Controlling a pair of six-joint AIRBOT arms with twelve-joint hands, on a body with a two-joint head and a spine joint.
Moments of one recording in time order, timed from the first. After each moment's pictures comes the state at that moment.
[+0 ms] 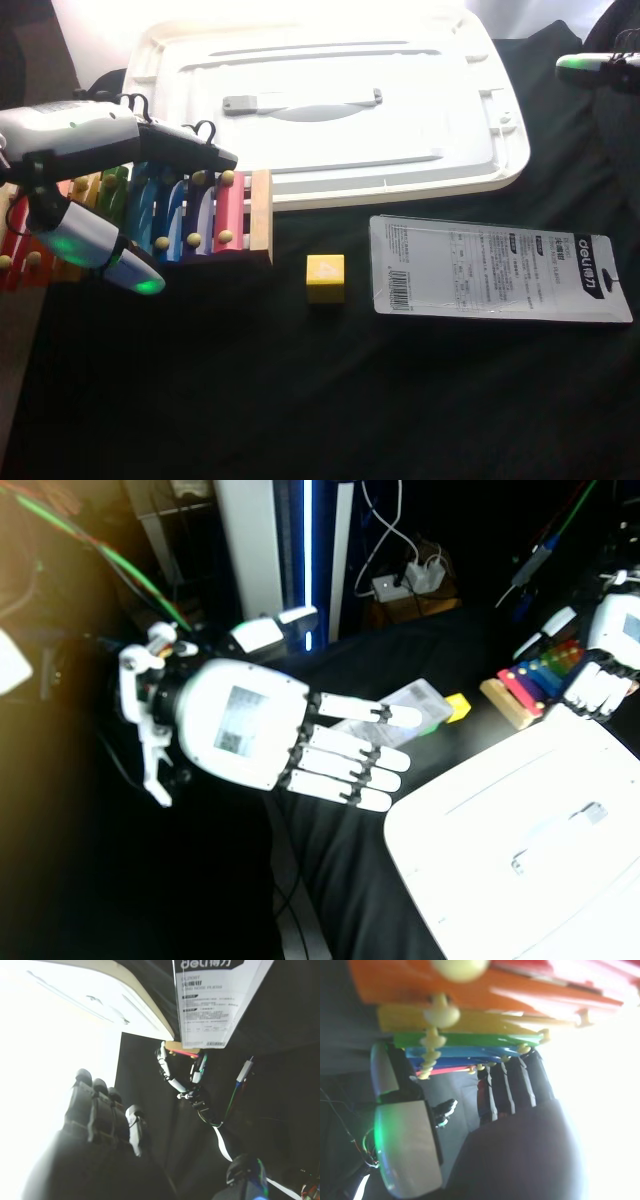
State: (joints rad) left arm 0.71 -0.95 1.29 0.60 -0.52 0.30; right arm -0.87 -0.83 1.40 -0.65 0.98 0.24
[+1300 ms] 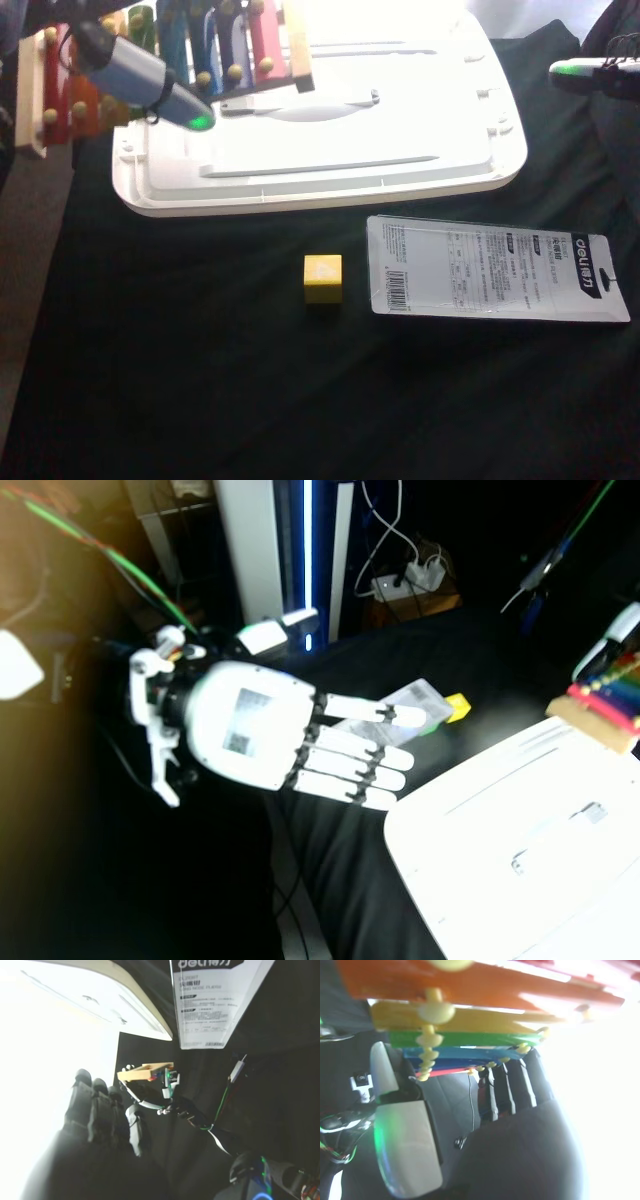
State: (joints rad) left arm 0.39 -1.10 1.48 0.64 -0.41 0.35; right arm -0.87 -0.85 1.41 -0.66 0.98 0.24
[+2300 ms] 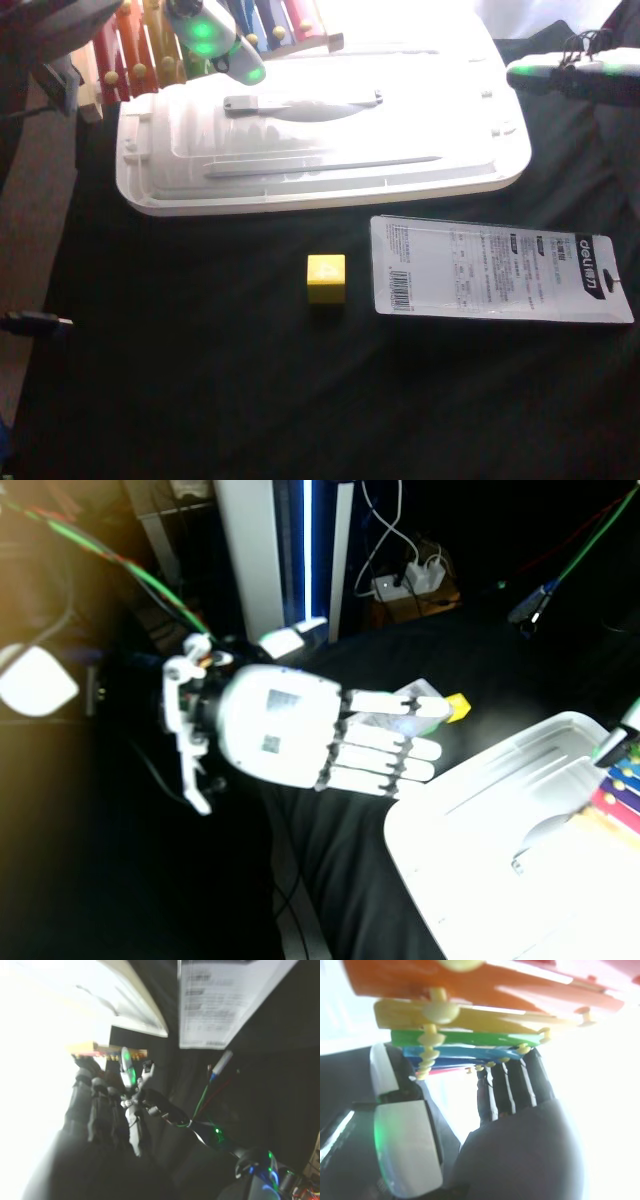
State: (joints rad) left arm 0.29 -1.43 1.82 0.66 -0.13 0.35; right arm -0.80 -0.92 1.45 -0.73 1.00 0.24
